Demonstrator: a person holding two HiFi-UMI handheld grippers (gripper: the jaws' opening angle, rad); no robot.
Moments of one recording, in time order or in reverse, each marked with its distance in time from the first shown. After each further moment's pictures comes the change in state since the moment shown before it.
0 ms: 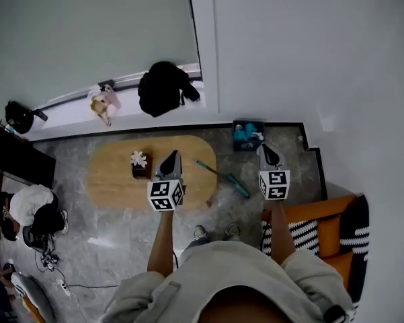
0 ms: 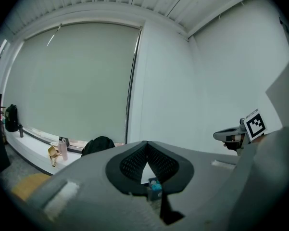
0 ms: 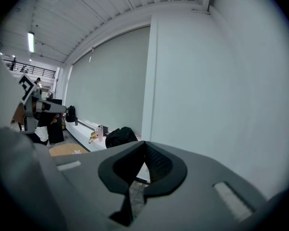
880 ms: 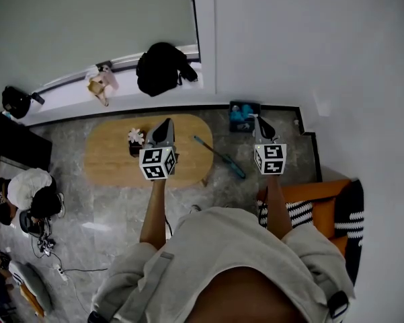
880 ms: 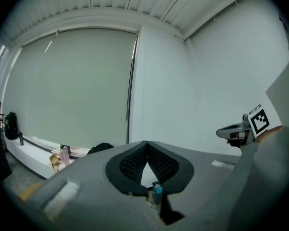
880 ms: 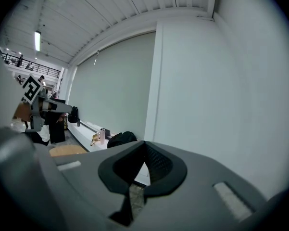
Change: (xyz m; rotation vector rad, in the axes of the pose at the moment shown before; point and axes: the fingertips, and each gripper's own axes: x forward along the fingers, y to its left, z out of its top) left arm -0.007 0.010 0.031 0.048 -0.040 0.004; right arm -0.010 0.015 0.034 -0.042 -0.051 0.020
